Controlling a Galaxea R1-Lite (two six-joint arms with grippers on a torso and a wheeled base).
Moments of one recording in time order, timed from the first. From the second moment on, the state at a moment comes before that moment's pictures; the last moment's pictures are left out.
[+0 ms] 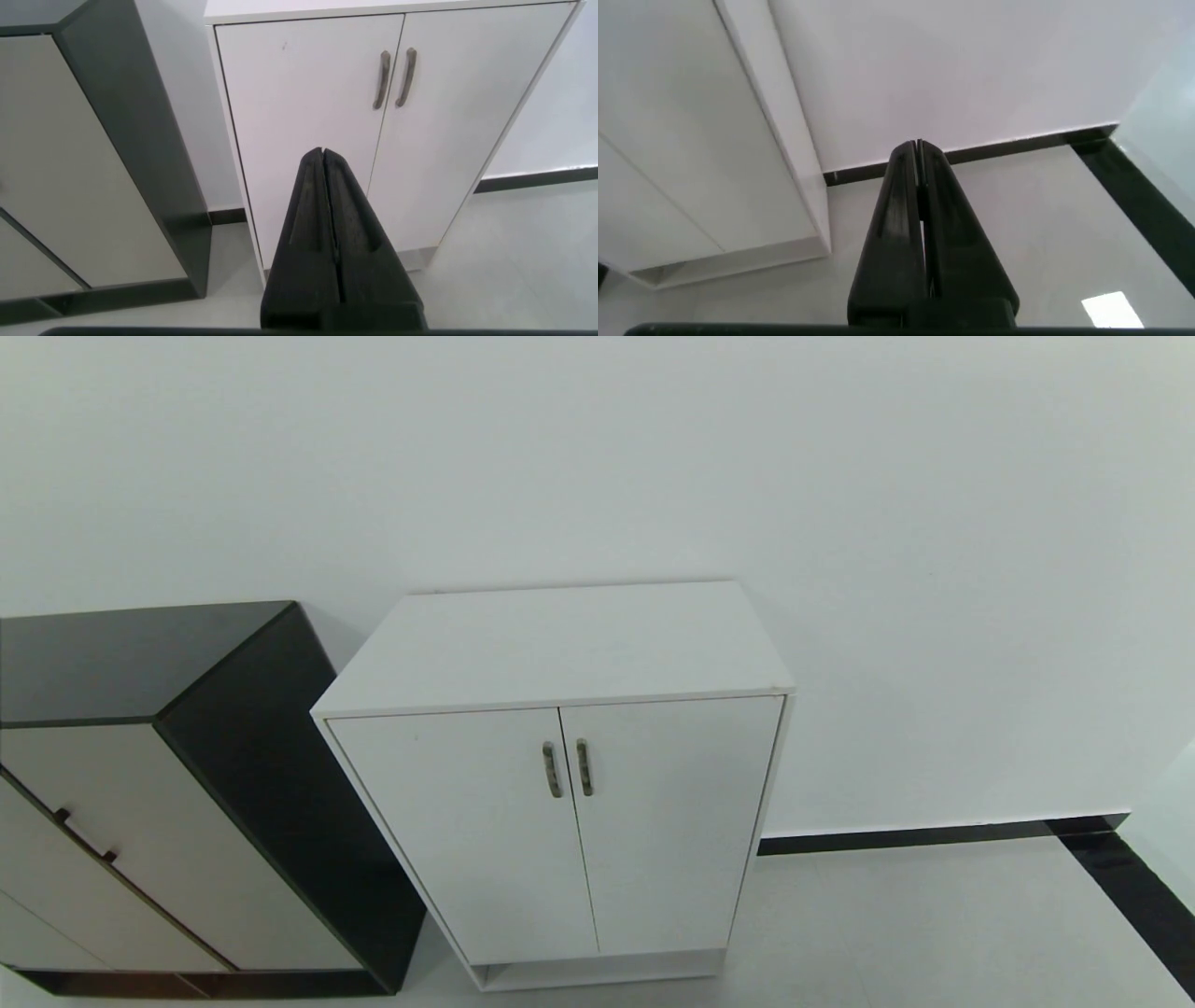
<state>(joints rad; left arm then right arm) 0.00 0.00 0.00 0.00 -0.03 0.02 -0.09 0.09 0.00 0.00 -0.01 0.01</state>
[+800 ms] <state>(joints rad) 0.00 0.00 0.00 0.00 -0.03 0.02 0.00 0.00 0.00 0.00 -0.05 0.00</state>
